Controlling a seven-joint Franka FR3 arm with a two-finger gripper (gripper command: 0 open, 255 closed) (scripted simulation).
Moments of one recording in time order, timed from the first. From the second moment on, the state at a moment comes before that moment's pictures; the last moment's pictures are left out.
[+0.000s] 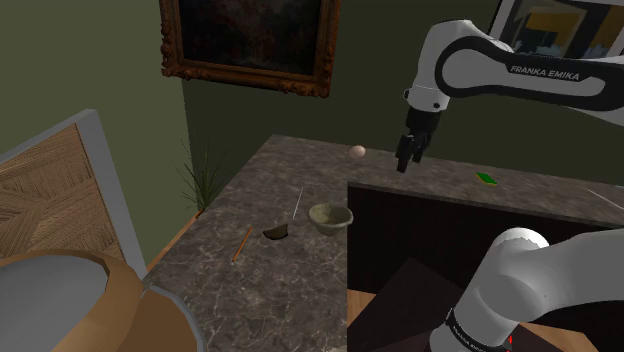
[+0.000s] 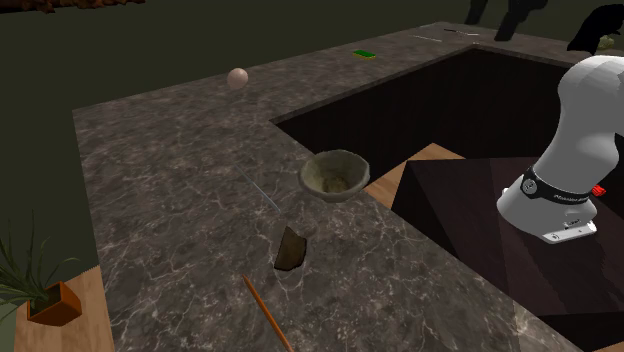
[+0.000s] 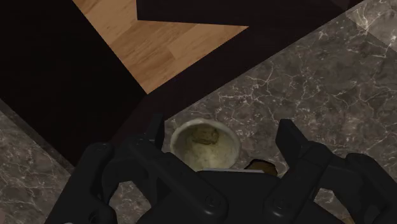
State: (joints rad) arm -0.01 -0.80 -0.07 -2.35 -0.10 1.55 -0.06
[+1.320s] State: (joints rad) arm 0.13 -0.19 -0.14 -2.23 -0.12 2.02 -0.46
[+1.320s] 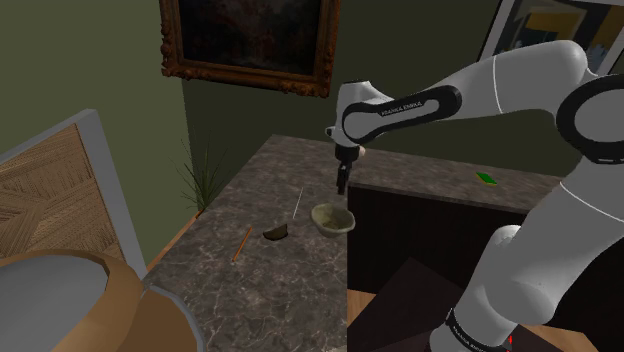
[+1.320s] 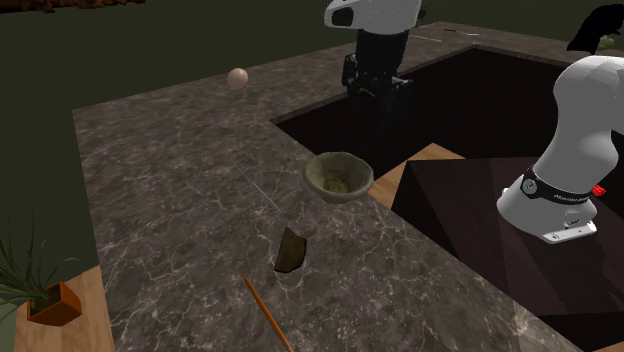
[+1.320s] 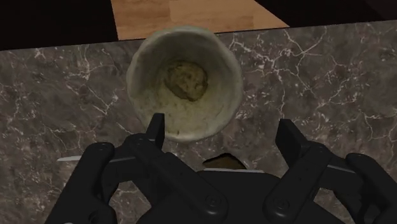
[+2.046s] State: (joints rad) arm 0.19 0.19 -0.10 -2.03 -0.11 2.18 -0.68
